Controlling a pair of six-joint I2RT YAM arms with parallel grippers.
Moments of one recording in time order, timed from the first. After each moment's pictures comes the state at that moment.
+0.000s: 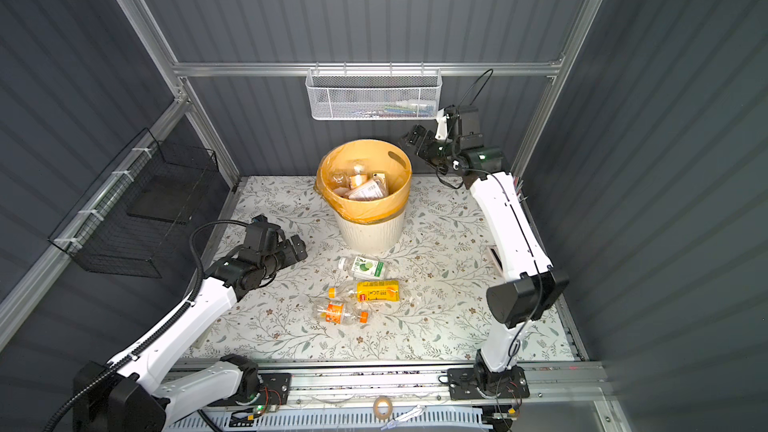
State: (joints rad) left arm -0.39 1.10 0.86 -0.56 -0.20 -0.64; right arm 0.28 1.74 2.10 -0.83 -0.28 0.67
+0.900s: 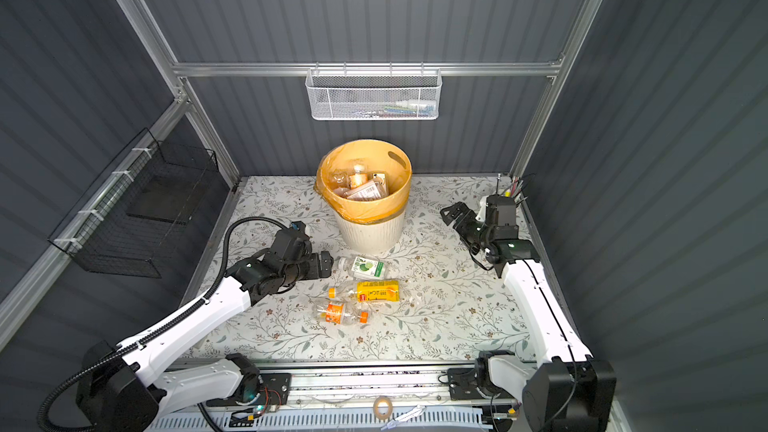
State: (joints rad) left arm -0.62 1.17 0.89 -0.60 -0.15 -0.55; right arm 0.05 1.15 0.97 -0.44 -0.37 0.82
